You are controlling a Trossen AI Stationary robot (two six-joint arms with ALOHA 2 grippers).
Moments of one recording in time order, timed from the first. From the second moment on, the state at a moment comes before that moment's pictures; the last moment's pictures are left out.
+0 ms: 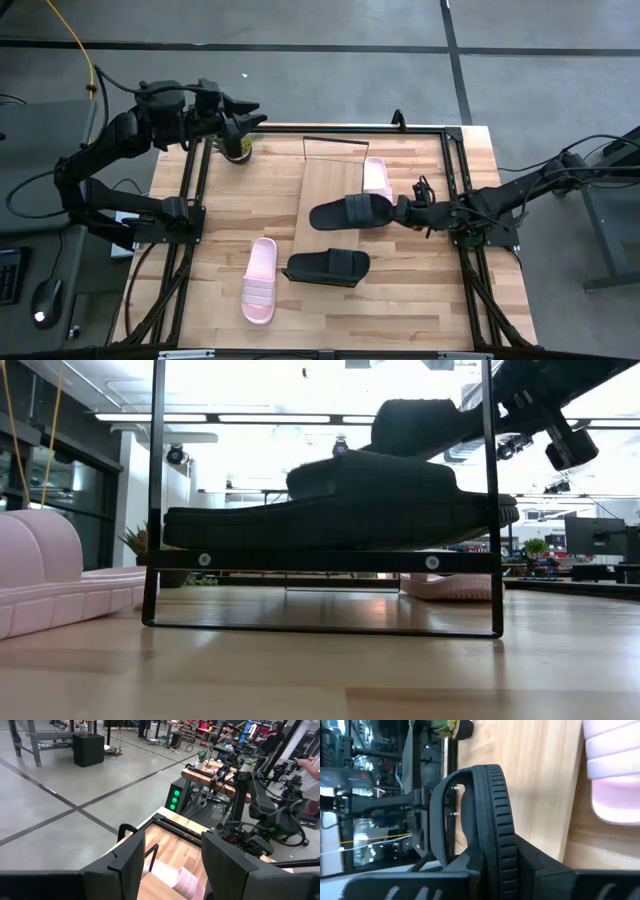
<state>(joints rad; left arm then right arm) 0.43 1.05 1.50 -0.64 -0.12 -0.24 0.35 0.89 0.58 -0.20 0.54 1.71</state>
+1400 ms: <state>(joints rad) 0.43 1.05 1.50 -0.64 -0.15 -0.24 0.35 1.10 0.15 0.78 0.57 1.66</state>
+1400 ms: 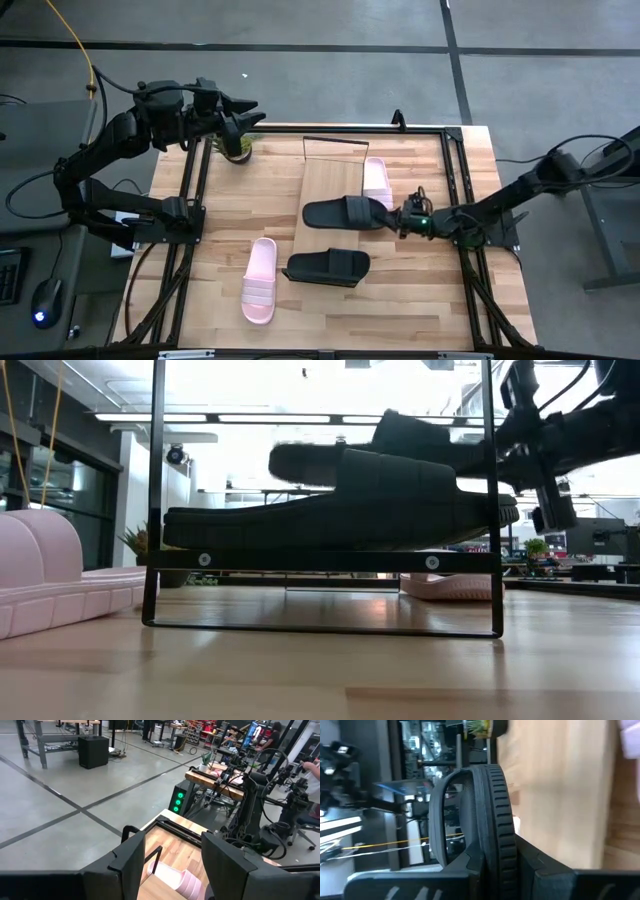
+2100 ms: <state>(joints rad) 0.43 1.05 1.50 -0.64 -0.15 -0.24 0.35 1.37 0.25 0.88 0.54 1.64</state>
